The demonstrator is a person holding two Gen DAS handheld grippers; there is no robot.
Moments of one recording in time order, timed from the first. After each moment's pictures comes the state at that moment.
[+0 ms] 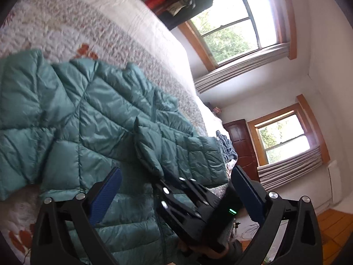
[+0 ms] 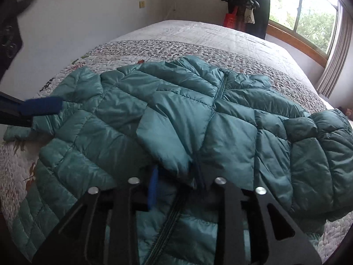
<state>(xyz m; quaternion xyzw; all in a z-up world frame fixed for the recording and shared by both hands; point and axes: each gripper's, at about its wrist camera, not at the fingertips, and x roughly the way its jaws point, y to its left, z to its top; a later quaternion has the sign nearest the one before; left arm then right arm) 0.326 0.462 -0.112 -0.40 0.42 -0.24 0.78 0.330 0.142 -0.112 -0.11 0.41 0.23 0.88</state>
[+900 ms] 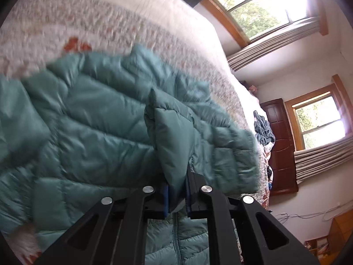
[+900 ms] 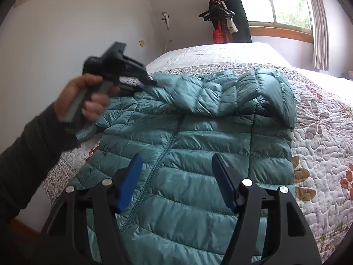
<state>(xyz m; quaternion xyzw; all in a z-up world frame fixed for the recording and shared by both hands) 0.396 0.414 -0.111 -0.30 0.51 -0.17 0.79 0.167 0.001 -0.062 0.05 0.35 0.27 0.89</state>
